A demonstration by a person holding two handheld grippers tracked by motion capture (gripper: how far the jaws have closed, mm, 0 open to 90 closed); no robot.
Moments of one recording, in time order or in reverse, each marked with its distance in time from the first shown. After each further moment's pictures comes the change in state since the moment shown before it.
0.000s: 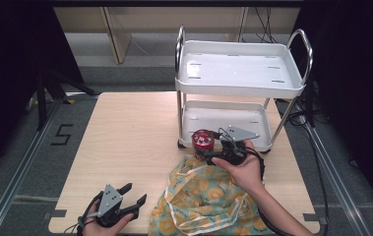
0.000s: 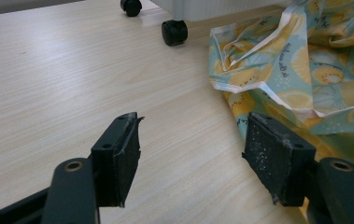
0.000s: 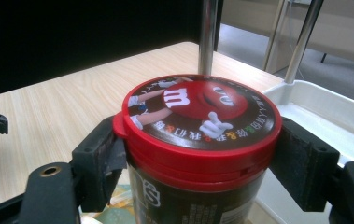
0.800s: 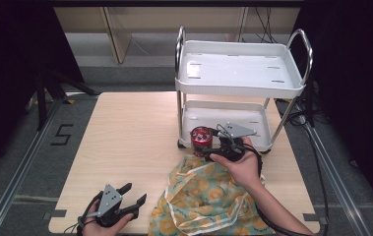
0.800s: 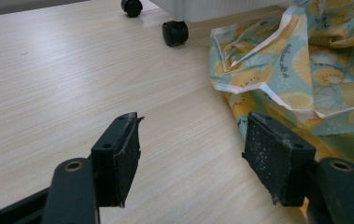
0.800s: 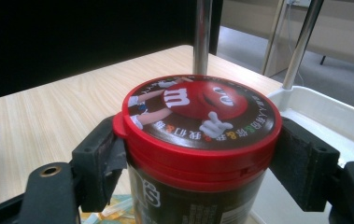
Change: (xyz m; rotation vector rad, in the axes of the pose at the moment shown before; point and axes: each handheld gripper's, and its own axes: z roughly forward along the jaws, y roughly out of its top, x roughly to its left) left arm 0.001 0.000 0.000 -0.002 0.000 0.003; right arm -0.004 0.005 0.007 -0.001 0.010 0.026
